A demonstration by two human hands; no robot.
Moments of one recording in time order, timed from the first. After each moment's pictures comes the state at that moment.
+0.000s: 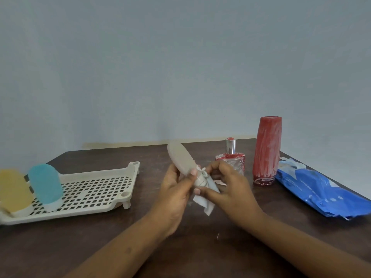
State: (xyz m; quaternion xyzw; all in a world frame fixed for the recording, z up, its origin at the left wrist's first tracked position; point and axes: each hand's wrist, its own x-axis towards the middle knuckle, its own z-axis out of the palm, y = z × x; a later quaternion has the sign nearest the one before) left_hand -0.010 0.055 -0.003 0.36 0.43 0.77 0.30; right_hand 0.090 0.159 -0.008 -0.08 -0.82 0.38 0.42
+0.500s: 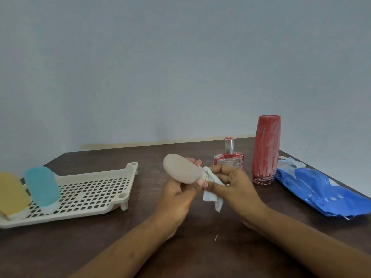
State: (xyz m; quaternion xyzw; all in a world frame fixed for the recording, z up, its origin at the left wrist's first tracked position) left_hand -0.012 0.063 -0.014 0.45 0.52 0.70 0.19; right_hand 0.089 0.173 -0.009 -0.07 -0.72 0.59 0.36
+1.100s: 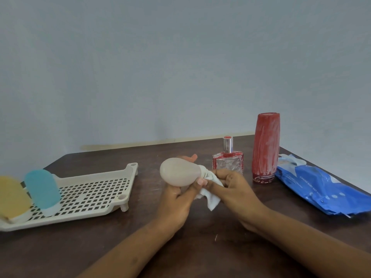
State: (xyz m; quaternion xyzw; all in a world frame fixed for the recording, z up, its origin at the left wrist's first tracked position) left_hand -0.015 0.063 -0.020 0.49 0.53 0.69 0.13; right_hand 0.088 0.173 -0.014 -0.05 -0.71 0.63 0.32
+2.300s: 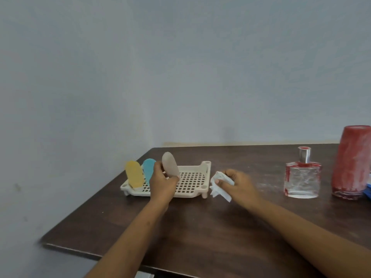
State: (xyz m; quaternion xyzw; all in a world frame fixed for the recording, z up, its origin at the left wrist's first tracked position) left_hand -0.113 -0.075 0.023 0.14 0.80 0.58 -0.09; right_hand -0.014 0.107 -0.005 -0.07 -0.86 0.40 0.30
